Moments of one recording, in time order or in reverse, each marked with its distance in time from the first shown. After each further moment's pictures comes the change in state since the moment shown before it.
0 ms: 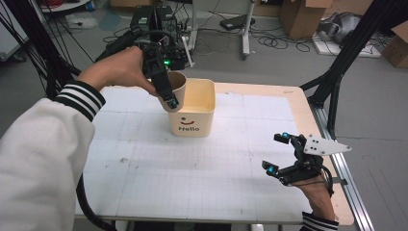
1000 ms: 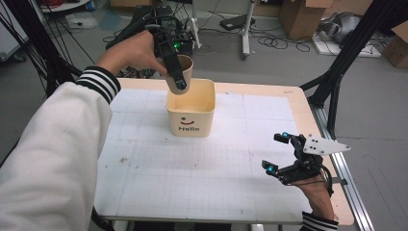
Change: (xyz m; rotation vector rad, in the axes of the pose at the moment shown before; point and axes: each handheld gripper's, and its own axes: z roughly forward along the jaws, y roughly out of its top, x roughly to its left) left arm 0.046 0.027 0.009 -0.009 0.041 -0.089; right arm -0.001 -0.001 0.001 0.006 -0.003 0.005
